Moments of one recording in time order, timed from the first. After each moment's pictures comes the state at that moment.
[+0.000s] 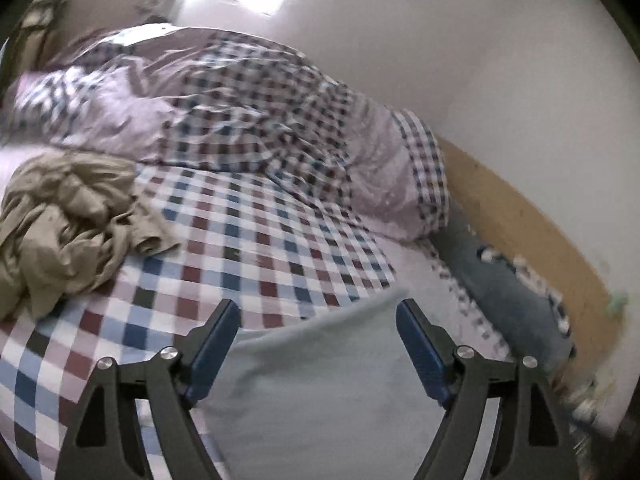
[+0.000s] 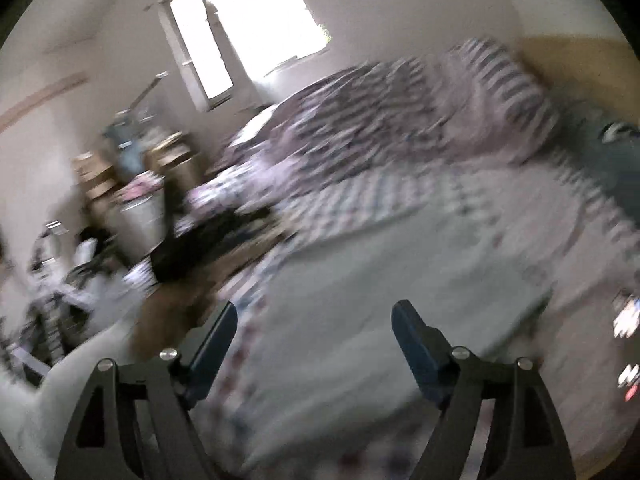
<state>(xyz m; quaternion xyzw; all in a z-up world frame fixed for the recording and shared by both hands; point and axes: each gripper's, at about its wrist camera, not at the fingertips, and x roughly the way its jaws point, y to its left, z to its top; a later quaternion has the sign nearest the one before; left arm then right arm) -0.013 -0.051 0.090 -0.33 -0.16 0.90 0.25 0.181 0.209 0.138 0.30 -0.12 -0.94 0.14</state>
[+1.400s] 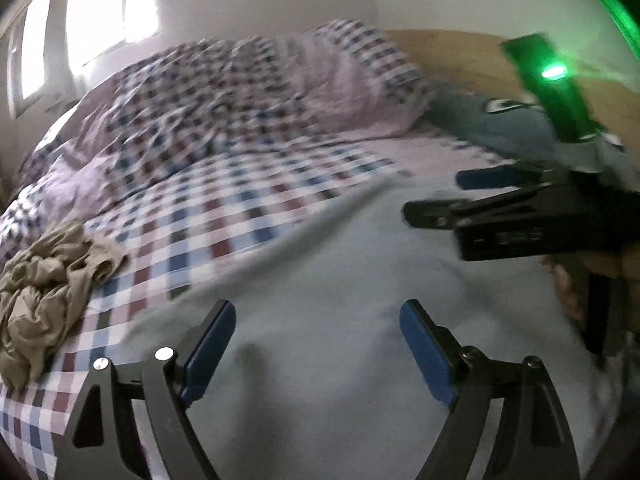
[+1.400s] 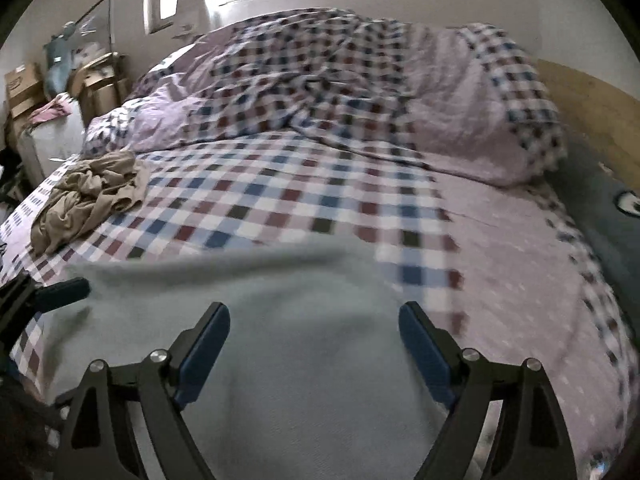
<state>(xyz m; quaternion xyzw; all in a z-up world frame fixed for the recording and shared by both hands) 0.032 0.076 0.032 -0.31 0.11 0.90 0.27 -0.013 0.238 0.024 0.37 0.04 -0.92 0.07</state>
